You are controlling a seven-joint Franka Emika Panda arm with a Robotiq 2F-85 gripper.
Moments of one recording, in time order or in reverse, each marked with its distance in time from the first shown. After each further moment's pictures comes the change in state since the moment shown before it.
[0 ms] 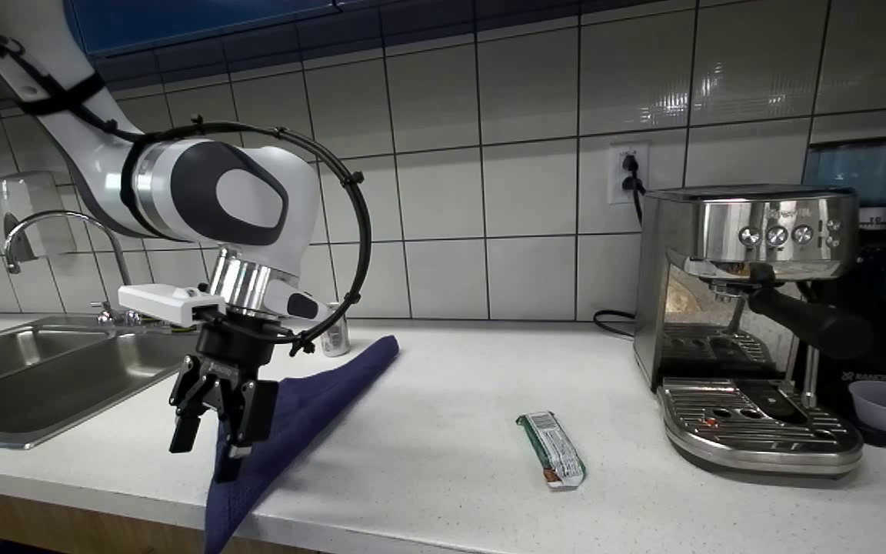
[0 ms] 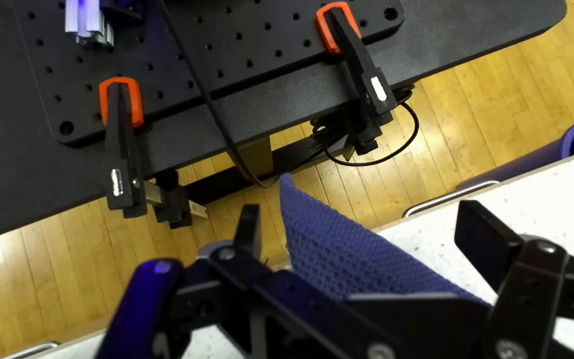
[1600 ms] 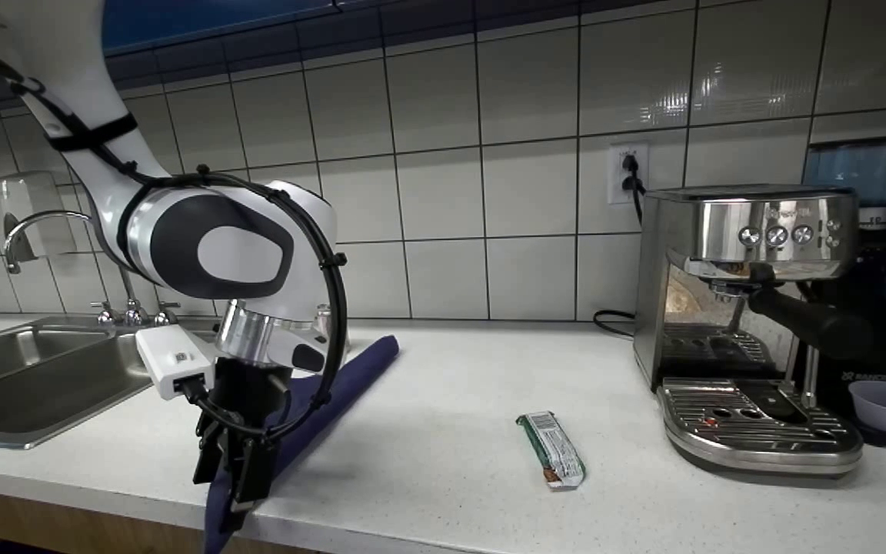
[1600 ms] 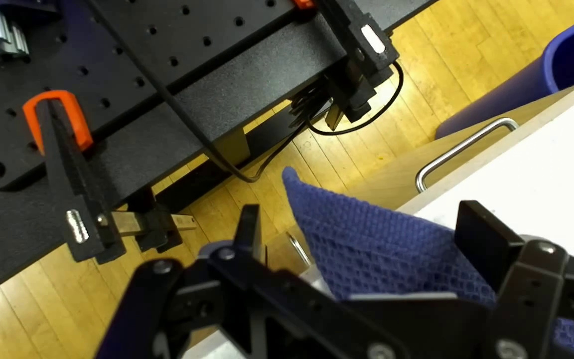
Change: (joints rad) arm -0.029 0.060 -0.036 -0.103 0.156 0.241 0.000
